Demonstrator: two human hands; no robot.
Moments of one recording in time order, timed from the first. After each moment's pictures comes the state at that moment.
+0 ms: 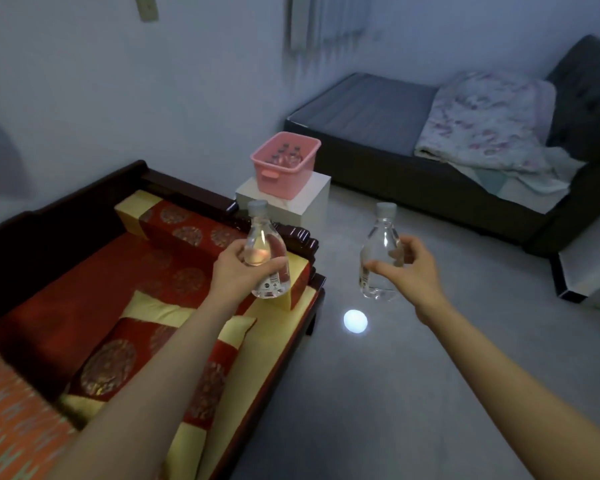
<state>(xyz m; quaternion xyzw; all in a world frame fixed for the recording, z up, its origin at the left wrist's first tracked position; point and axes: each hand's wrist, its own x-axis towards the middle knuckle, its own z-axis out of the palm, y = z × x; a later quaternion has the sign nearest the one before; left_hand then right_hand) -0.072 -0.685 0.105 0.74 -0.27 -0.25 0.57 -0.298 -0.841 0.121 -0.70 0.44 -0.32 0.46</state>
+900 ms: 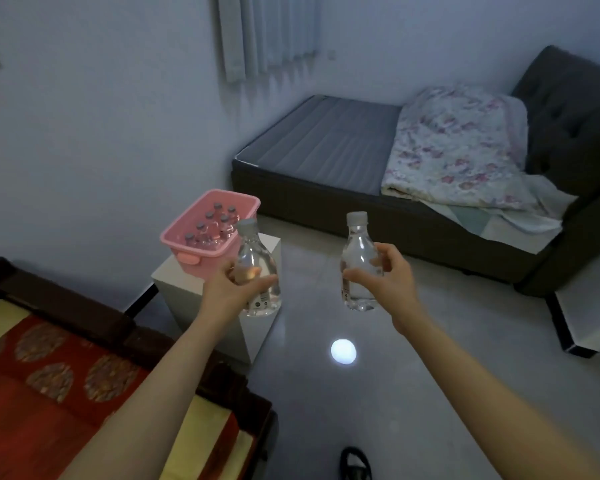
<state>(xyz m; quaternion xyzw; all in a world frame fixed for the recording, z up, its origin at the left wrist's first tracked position) 0.014 -1.157 0.108 0.73 -0.29 -0.28 0.55 -0.202 -1.287 0.122 -0.65 0.45 -0.35 0.50</state>
